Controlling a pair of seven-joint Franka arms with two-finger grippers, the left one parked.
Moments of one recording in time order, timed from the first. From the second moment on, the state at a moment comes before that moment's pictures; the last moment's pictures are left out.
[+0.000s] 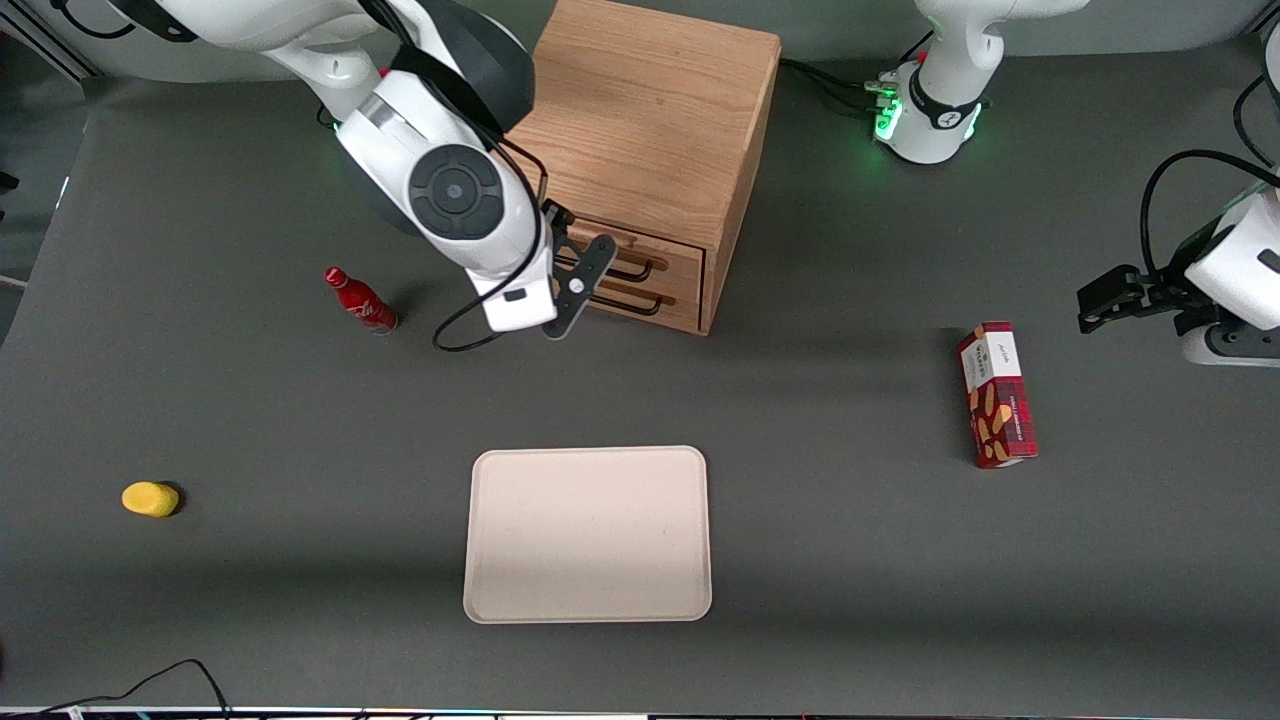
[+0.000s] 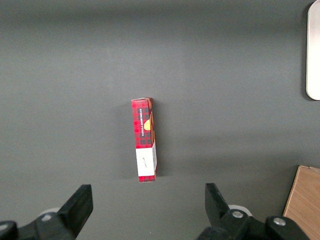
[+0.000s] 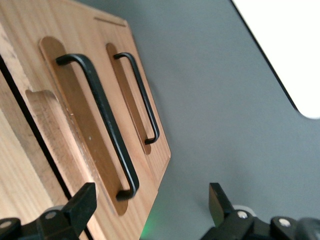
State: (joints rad) arm 0.06 0.49 0.73 -1.35 -0.12 1.47 -0.14
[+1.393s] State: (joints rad) arm 0.04 0.18 0.00 -1.49 -0.04 1.56 0.10
